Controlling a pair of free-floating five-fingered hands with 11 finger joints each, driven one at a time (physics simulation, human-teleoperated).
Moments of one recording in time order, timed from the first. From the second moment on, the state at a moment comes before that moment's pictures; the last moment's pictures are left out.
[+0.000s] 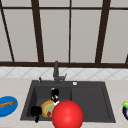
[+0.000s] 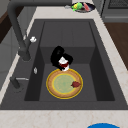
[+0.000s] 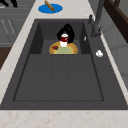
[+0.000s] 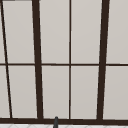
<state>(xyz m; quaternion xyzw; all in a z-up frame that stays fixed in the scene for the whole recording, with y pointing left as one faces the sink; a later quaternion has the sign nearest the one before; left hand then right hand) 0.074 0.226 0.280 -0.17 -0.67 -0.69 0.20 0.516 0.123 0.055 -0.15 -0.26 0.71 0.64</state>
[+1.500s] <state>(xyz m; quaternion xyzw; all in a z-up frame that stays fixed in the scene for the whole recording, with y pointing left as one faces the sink) 0.074 0.226 0.280 -0.17 -0.67 -0.69 0.20 0.503 0.028 0.191 -0.20 -0.30 0.70 0.62</state>
